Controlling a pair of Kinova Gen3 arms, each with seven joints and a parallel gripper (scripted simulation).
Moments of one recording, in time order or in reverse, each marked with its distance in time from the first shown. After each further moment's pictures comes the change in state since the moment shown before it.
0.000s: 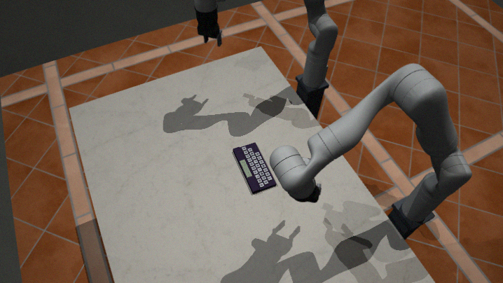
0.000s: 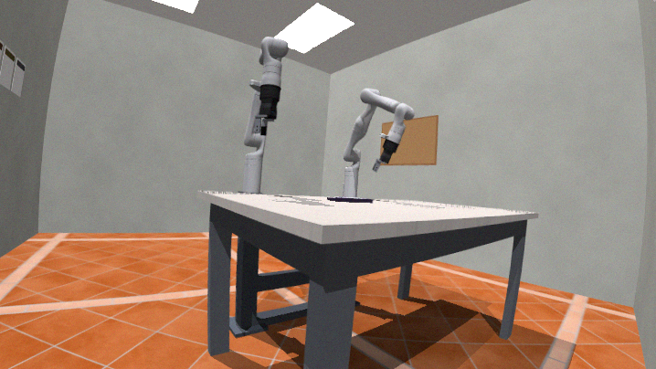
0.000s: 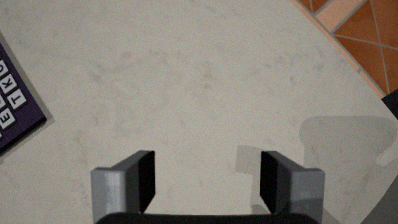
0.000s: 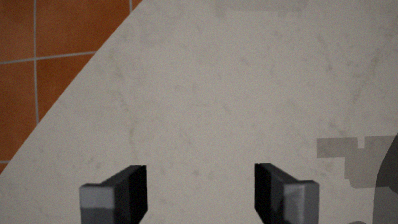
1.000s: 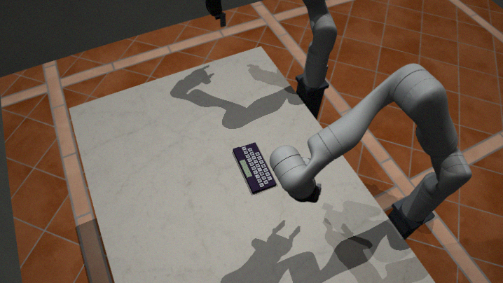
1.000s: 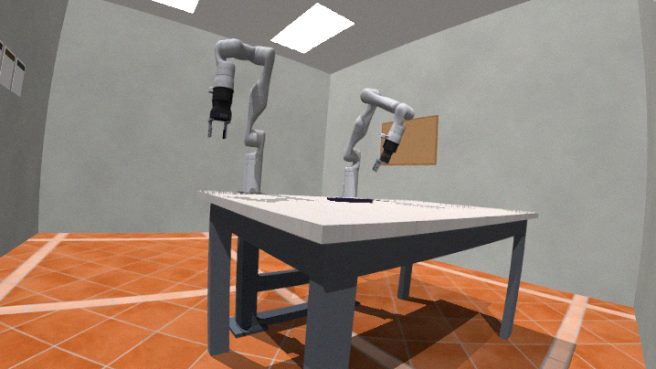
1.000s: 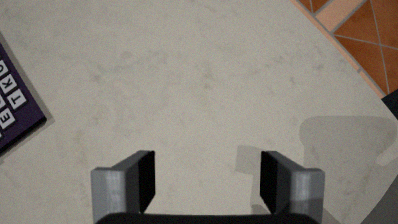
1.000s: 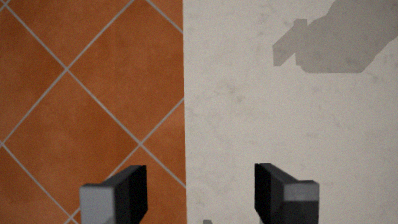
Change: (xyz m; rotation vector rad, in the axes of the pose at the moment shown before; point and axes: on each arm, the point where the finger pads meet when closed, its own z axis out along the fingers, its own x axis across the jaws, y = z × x) left arm 0.000 0.000 0.000 0.000 0.000 0.000; right arm -0.044 -0.160 0.023 -0.008 -0.005 0.733
